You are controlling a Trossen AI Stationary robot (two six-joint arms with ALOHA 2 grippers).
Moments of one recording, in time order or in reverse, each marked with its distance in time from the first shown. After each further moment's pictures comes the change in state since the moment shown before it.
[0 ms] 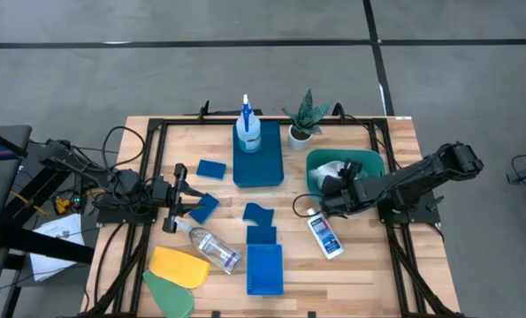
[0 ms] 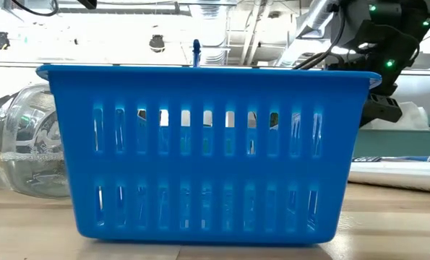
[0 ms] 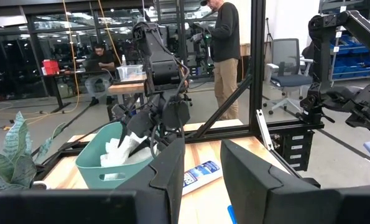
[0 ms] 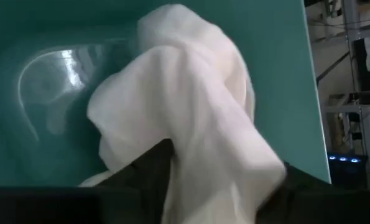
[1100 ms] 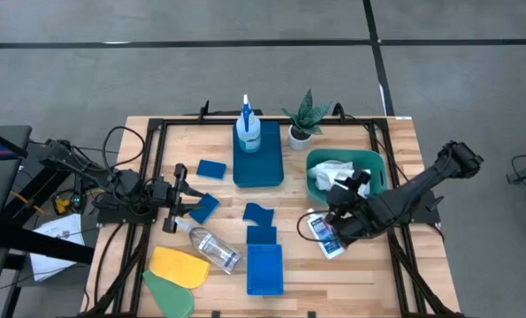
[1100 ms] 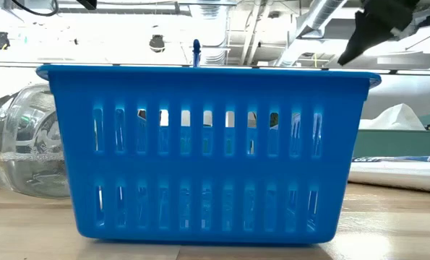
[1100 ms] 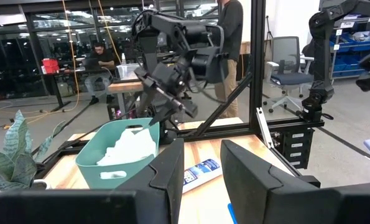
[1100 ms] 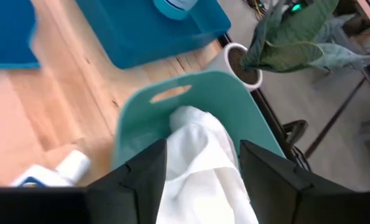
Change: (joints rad) left arm 0.000 0.000 0.000 -0.008 0.000 0.000; right arm 0.326 0.000 0.336 -0.315 0.129 0.412
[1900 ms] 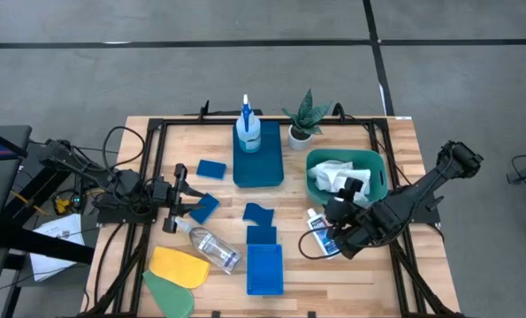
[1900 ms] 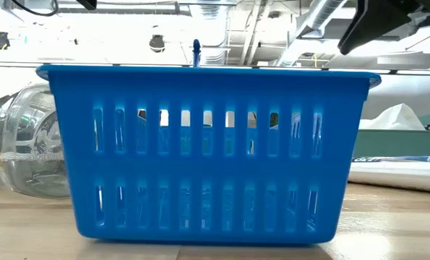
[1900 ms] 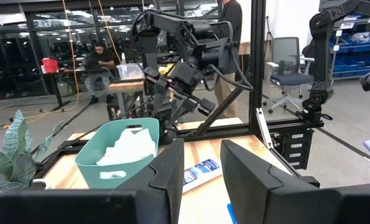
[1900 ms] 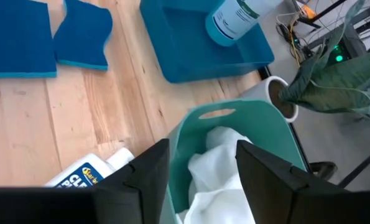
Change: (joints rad) left arm 0.000 0.000 0.000 0.000 0.000 -0.005; right arm 0.073 0.000 0.008 0.154 -0.035 -0.227
